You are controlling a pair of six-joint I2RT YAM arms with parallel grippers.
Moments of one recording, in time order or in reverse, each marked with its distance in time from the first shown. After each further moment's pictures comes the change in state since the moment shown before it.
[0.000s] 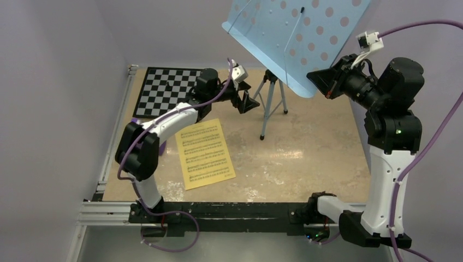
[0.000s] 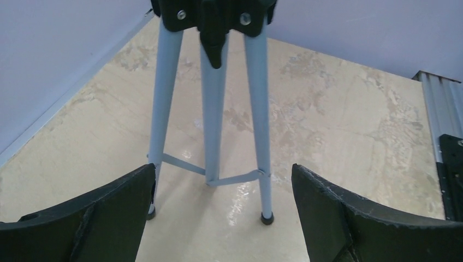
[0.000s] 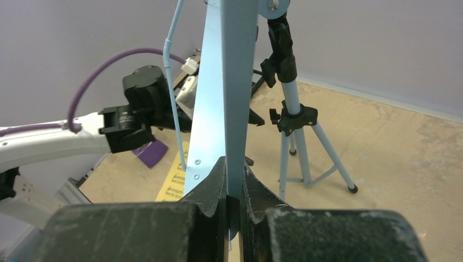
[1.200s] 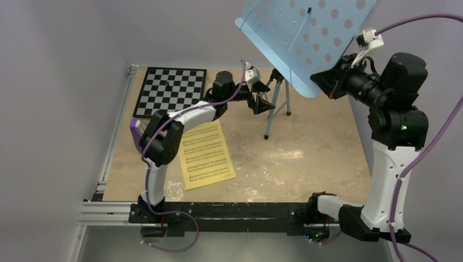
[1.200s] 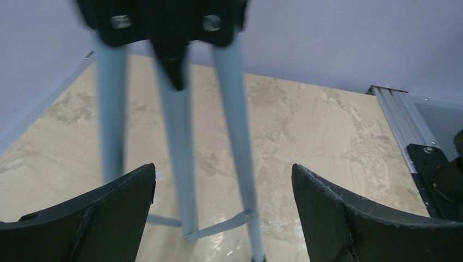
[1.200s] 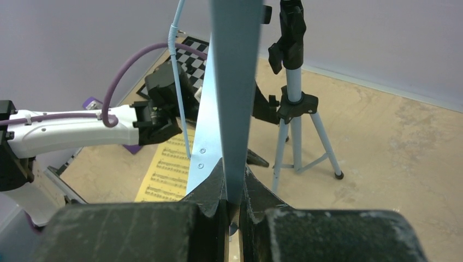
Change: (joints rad) left arm -0.041 0.313 0.172 0.319 0.161 -0.140; right arm -0.007 0.059 0.123 -0.174 0.029 -0.105
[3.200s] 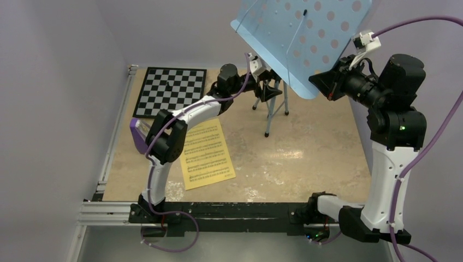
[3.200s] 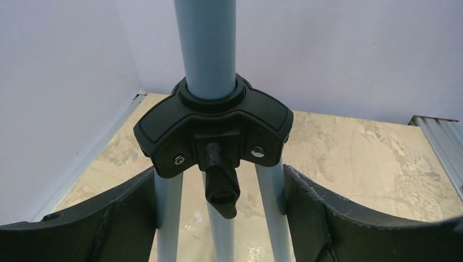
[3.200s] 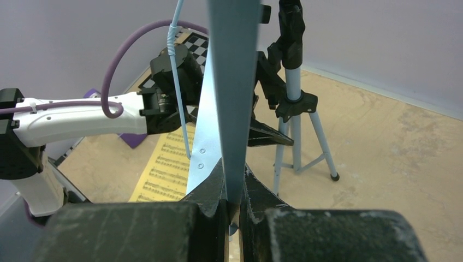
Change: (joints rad) left arm -0.045 0.067 0.182 -0.009 -0.116 0.046; right arm 0.001 -0.009 -0.032 0.022 -0.034 -0.029
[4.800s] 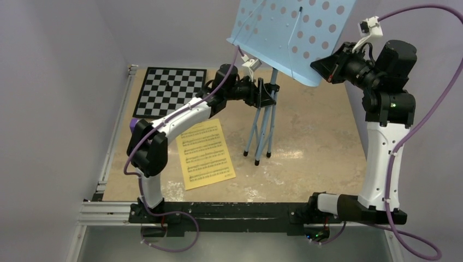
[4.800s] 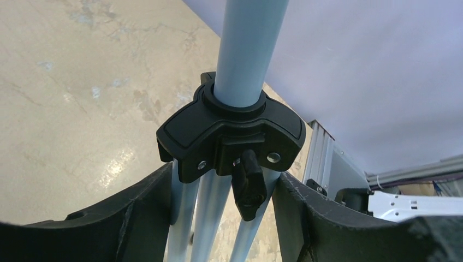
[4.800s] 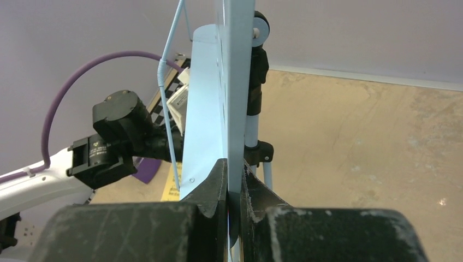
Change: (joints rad) left arm -0.021 -0.248 -0.112 -0.520 -0.094 -0.412; right arm -0.055 0.100 -0.021 0.125 0.047 0.185
